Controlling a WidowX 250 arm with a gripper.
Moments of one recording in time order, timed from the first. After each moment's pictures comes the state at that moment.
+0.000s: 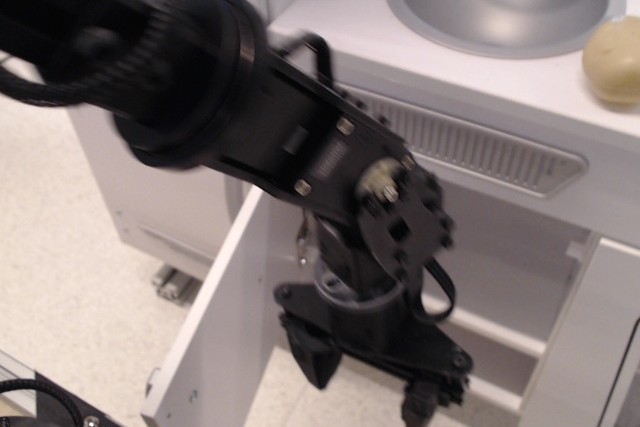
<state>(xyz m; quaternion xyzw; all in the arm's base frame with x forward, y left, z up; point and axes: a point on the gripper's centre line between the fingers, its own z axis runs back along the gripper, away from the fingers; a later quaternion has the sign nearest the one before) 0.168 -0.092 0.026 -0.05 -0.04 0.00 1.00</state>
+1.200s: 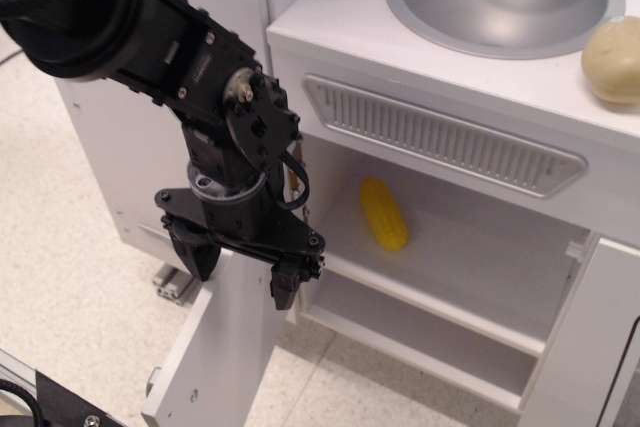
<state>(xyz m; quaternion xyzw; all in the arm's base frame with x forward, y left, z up) 0.202 0.014 0.017 0.04 -0.07 0.09 0.99</state>
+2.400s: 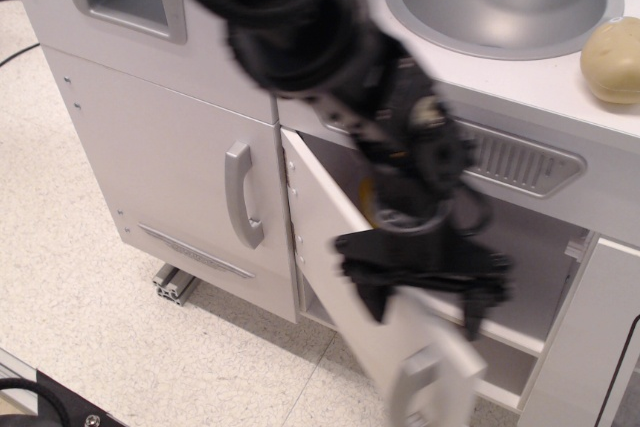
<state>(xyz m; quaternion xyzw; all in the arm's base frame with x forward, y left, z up) 0.239 -0.107 0.005 -0.09 -0.06 0.09 0.99</state>
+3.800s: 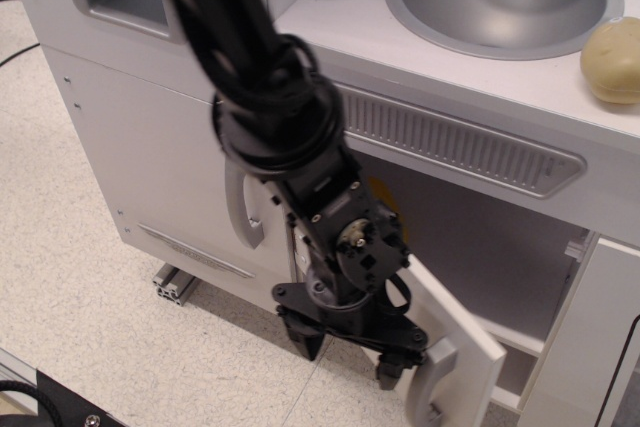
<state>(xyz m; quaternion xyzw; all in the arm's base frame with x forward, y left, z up) 0.218 -0.061 -0.055 -0.01 -0.08 0.05 1.00</state>
